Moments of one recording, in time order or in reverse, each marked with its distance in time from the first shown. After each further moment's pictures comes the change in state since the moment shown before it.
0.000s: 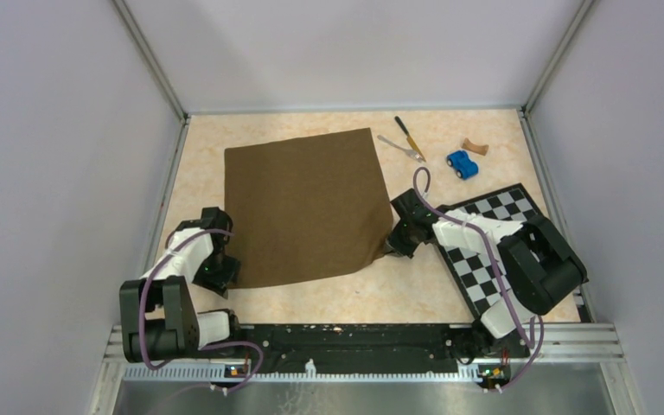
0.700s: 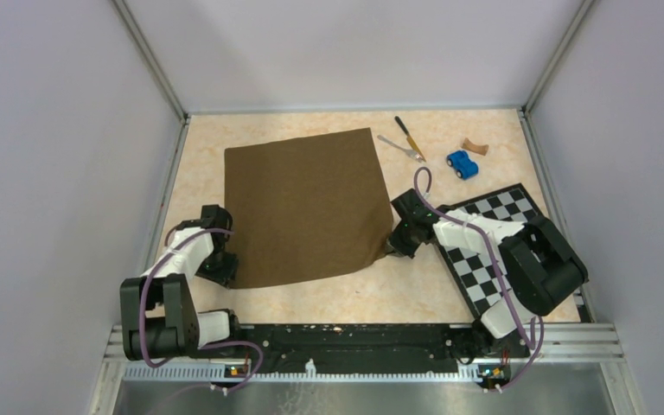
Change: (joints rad) left arm 0.000 0.019 -0.002 0.058 -0.014 -0.026; right arm 0.000 -0.006 0.000 -0.015 0.019 0.005
